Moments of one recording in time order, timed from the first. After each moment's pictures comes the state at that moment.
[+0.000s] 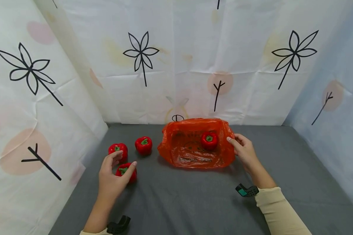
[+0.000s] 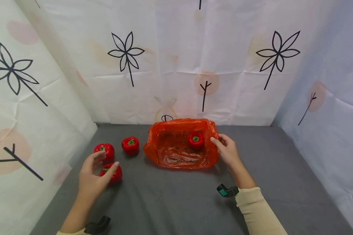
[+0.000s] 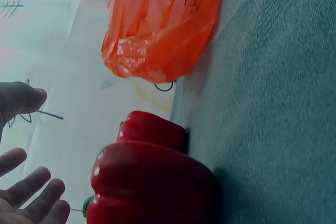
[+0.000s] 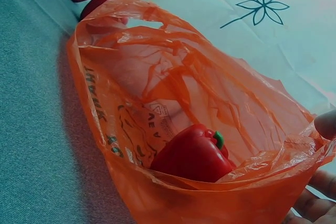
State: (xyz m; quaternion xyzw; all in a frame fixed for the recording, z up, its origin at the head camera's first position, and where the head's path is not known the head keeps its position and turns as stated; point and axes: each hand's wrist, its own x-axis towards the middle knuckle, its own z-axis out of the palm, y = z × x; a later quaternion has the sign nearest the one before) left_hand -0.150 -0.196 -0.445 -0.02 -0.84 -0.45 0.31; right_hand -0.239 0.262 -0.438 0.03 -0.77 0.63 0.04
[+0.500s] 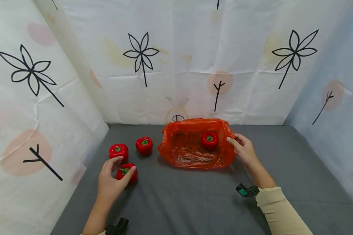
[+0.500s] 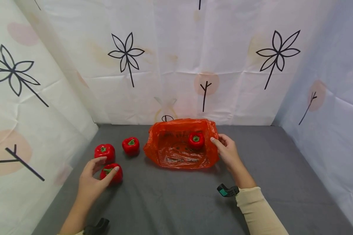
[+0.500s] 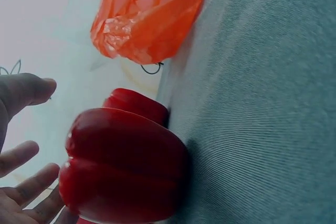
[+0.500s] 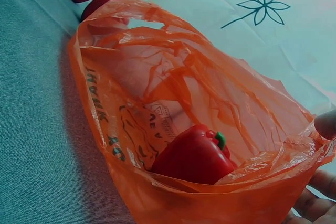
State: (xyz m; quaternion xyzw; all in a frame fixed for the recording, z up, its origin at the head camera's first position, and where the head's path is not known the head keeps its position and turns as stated) left_hand -0.146 -0.207 -0.456 0.04 -0.86 -0.44 0.25; right_hand -0.240 0.262 -0.439 0.03 -0.77 0.63 0.03
